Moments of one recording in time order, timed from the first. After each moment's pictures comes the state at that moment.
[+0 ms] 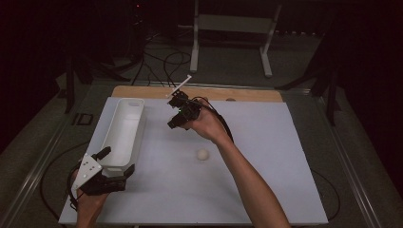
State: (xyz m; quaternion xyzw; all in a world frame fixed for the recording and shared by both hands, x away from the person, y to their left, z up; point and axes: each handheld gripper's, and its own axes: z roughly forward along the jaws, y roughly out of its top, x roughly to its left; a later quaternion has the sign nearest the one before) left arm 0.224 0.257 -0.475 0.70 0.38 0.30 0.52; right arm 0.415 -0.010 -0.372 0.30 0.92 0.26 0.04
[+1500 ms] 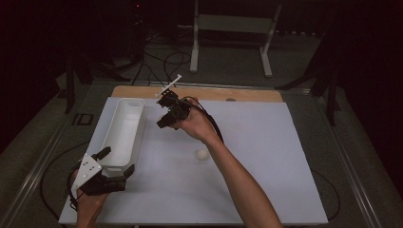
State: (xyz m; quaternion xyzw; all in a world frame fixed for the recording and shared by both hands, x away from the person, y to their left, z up) left arm 0.224 0.257 -0.475 0.70 0.38 0.30 0.52; right arm 0.414 0.017 -0.372 0.29 0.91 0.28 0.04
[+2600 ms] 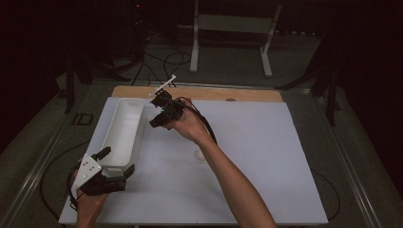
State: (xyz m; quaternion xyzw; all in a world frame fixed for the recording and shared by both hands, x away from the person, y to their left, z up) left arm 0.224 0.256 -0.475 0.70 0.37 0.30 0.52; right arm 0.414 0.034 -0.374 0.29 0.90 0.31 0.03
